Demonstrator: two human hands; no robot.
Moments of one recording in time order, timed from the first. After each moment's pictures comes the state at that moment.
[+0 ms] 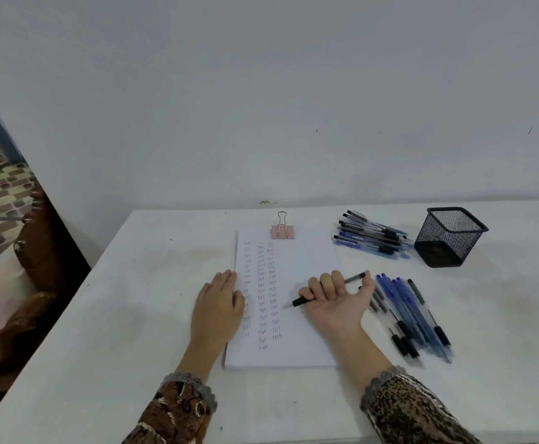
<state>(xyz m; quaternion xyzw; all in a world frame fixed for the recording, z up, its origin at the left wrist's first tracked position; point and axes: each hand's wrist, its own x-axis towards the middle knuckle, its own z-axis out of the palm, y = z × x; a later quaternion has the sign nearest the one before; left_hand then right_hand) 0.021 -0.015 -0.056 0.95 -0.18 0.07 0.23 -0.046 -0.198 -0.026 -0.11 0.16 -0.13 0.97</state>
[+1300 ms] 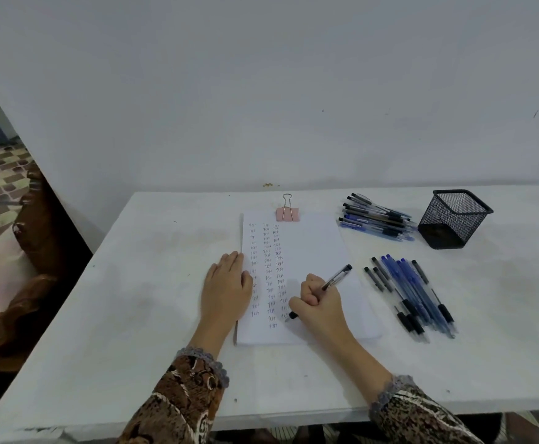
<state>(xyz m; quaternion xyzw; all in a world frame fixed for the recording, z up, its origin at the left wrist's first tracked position) 0.022 -0.014 -0.056 0.95 -0.18 0.05 0.24 -0.080 -0.151 -0.033 -0.73 0.10 -0.18 0.66</state>
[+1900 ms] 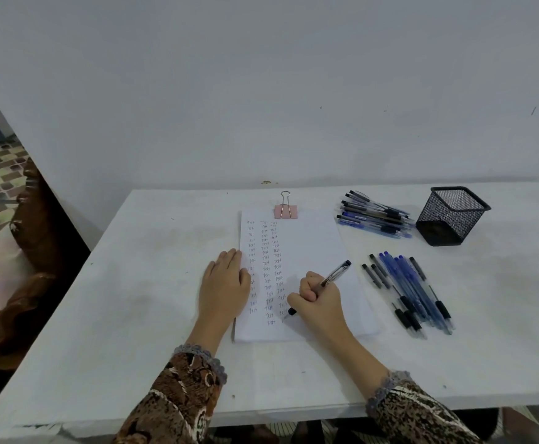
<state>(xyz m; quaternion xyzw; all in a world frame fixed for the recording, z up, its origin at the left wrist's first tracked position) 0.022 -0.014 -0.056 0.95 -0.18 0.06 0.24 -0.077 -0.153 -0.037 -0.74 0.12 -0.19 0.64</state>
